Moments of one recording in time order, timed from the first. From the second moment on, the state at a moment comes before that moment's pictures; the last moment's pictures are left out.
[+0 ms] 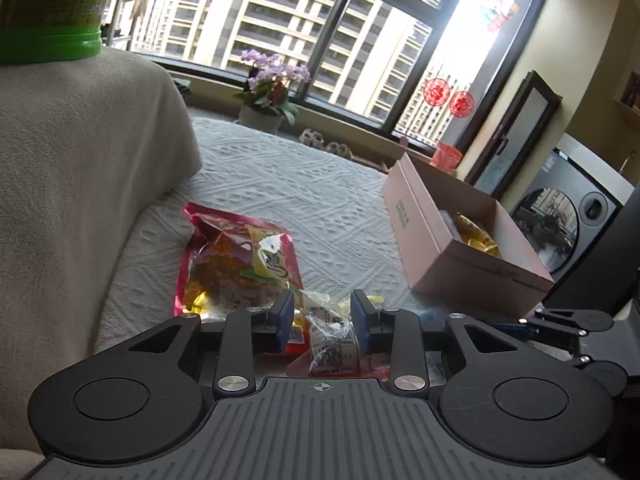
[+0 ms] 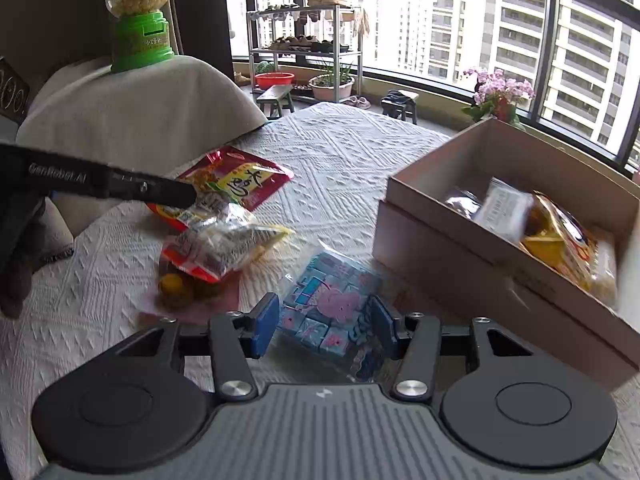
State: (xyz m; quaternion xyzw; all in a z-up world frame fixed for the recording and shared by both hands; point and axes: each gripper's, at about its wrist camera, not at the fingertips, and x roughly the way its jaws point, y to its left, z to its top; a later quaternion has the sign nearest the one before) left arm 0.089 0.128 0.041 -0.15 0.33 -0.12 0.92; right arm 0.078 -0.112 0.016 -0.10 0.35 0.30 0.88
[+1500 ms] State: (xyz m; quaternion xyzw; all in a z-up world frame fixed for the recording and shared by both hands) left arm 0.030 0.025 0.028 0.04 0.38 -0.19 0.91; right arm 0.010 -0.171 -0.006 -0.04 0.35 0.15 0.92
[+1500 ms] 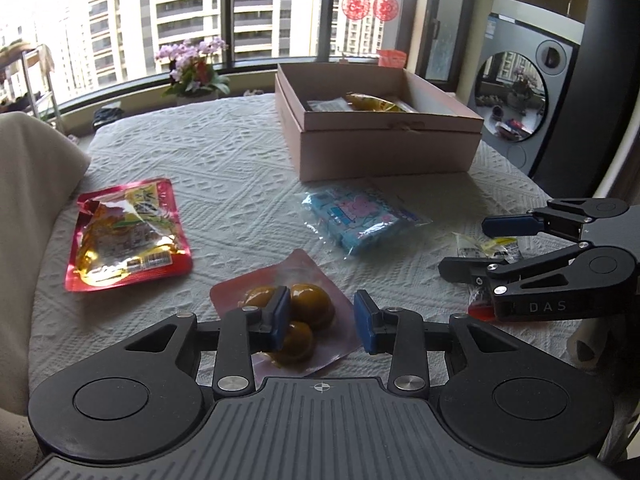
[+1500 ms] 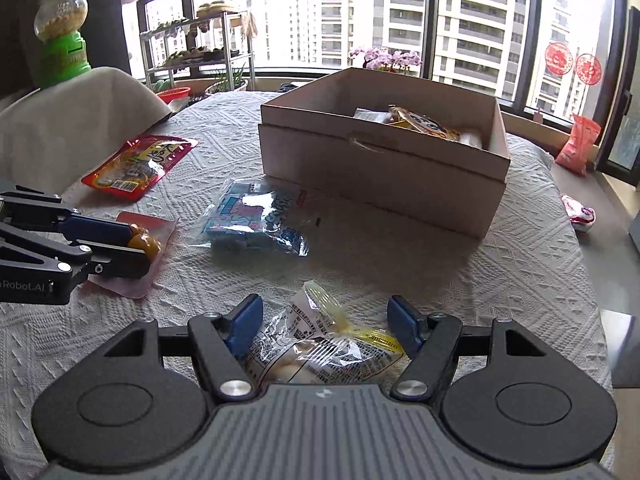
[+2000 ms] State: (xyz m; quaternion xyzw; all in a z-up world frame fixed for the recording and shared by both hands) left arm 0.026 0.054 0.035 0.05 0.36 -0.16 0.92; right arm 0.006 -0.166 -0.008 -0.03 0.34 0.13 0.93
